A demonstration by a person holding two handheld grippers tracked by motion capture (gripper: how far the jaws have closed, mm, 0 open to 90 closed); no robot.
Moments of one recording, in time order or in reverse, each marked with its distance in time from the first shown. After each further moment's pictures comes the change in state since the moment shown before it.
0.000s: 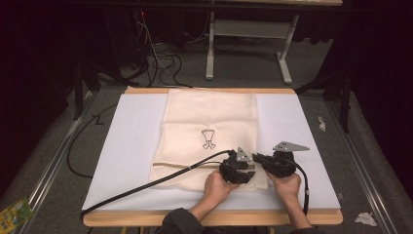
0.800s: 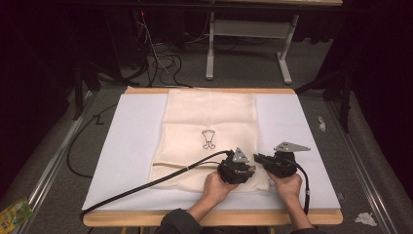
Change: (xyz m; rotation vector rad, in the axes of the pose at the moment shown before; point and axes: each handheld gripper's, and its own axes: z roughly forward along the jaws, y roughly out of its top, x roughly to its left) left arm 0.002 -0.003 -0.006 -0.039 -0.048 0.004; right arm -0.004 -0.003 0.000 0.007 -0.008 0.002
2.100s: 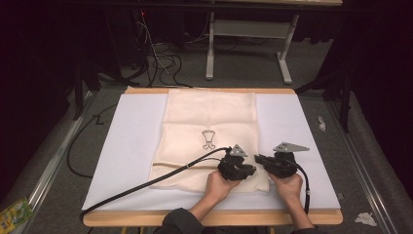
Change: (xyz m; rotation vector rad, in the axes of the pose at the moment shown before) left arm 0.010 0.004 0.004 -0.021 -0.083 -0.122; right arm -0.002 -0.003 0.002 0.030 -0.022 -0.008
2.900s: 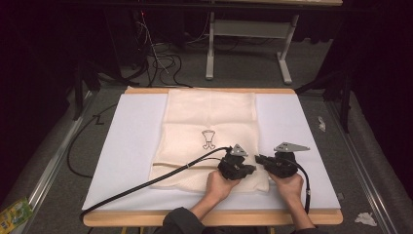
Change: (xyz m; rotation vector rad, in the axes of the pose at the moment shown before) left arm -0.002 0.002 -0.002 0.010 0.014 0.021; right arm -0.002 0.000 -0.001 0.008 0.009 0.008
